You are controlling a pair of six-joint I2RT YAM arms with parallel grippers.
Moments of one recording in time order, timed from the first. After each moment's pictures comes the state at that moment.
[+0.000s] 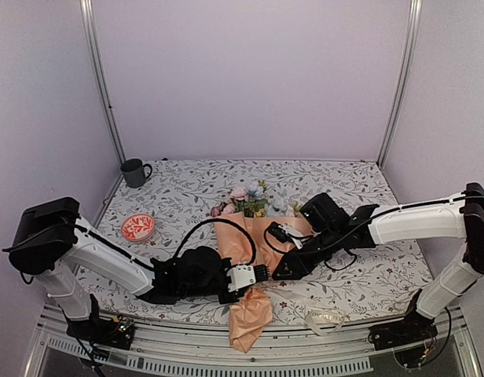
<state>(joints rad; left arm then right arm) -1.24 1.69 0.62 0.59 -0.16 0.43 0.89 1.55 0.87 -0.29 -0.51 0.25</state>
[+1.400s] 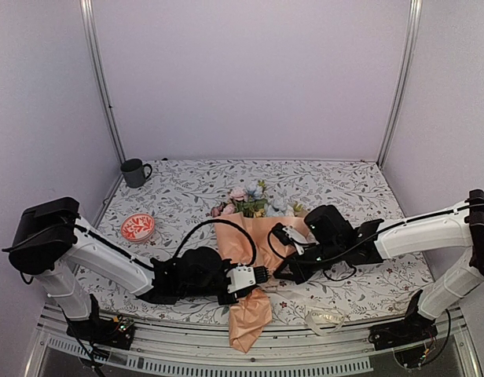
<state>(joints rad) -1.24 1.69 0.62 0.57 -0.15 0.43 0.95 1.49 0.73 -0.06 -0.37 0.39</state>
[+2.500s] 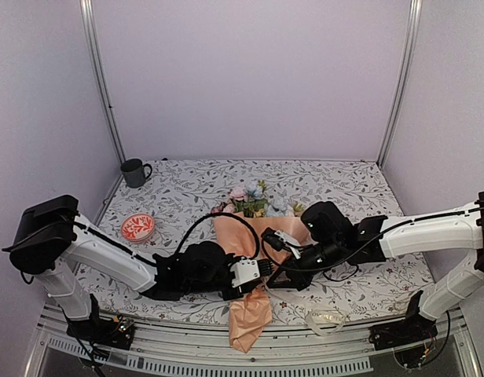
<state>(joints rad) -1.23 1.70 0.68 0.54 -0.15 0.41 1.01 1.45 0.80 -0.16 -0.53 0.33</state>
